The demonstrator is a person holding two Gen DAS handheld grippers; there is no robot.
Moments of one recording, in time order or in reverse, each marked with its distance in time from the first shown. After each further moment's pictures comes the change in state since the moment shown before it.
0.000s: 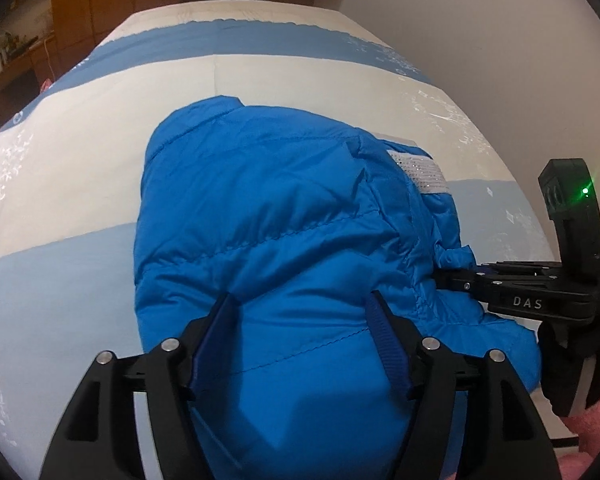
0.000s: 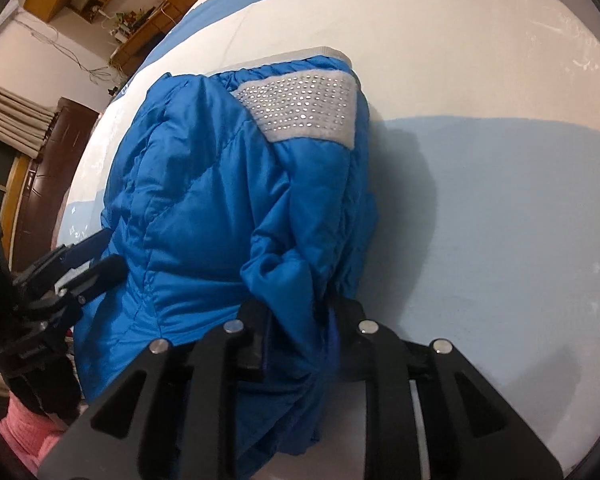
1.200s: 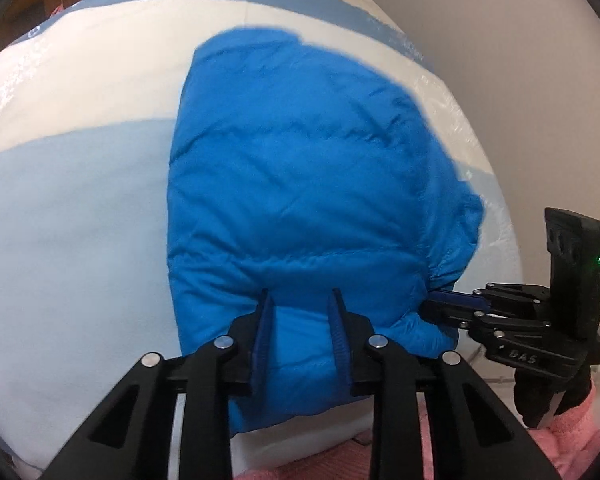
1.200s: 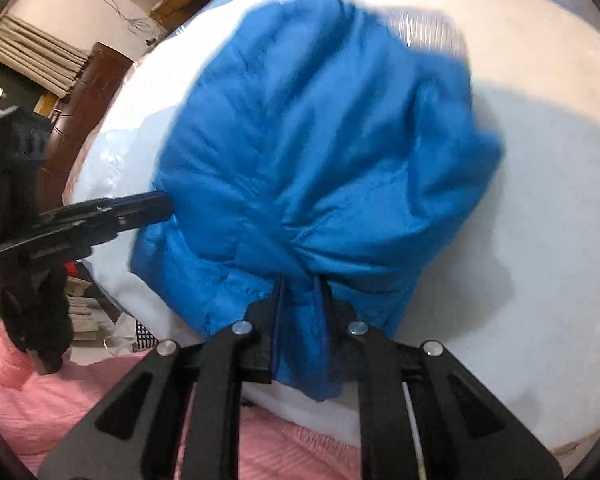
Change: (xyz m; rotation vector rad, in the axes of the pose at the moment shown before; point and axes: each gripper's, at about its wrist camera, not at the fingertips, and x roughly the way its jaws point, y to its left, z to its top) left arm -0.027 0.044 -0.037 -0.159 0.123 -0.150; right arm -0.038 0.071 -0.041 -0.186 0.066 0.037
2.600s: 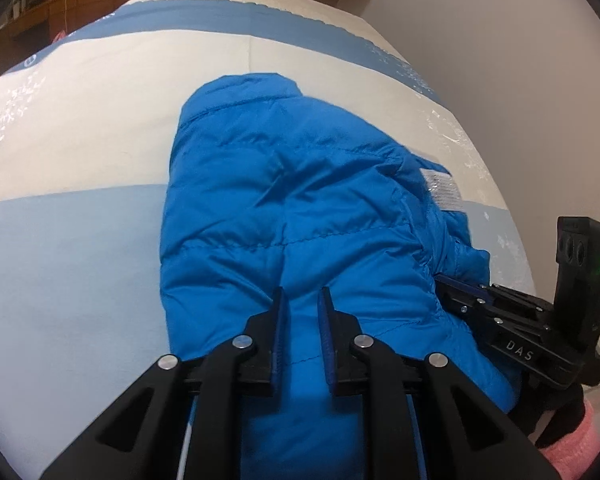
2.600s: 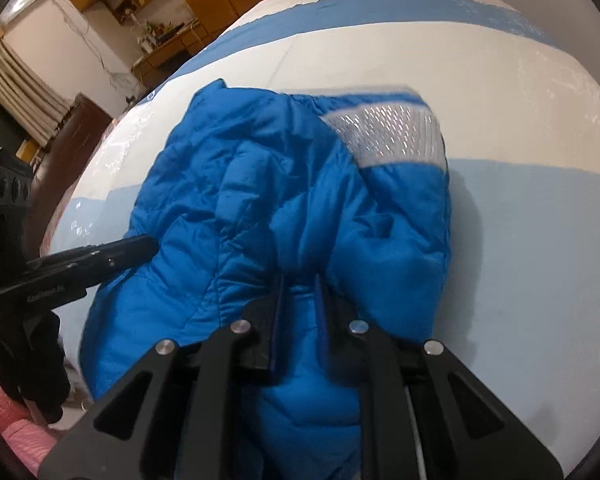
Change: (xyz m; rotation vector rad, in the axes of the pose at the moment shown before) left arm 0.037 0.012 0.037 0.040 -0.127 0.048; right arm 0.042 -0.038 0.031 0.075 -0.246 -0.077
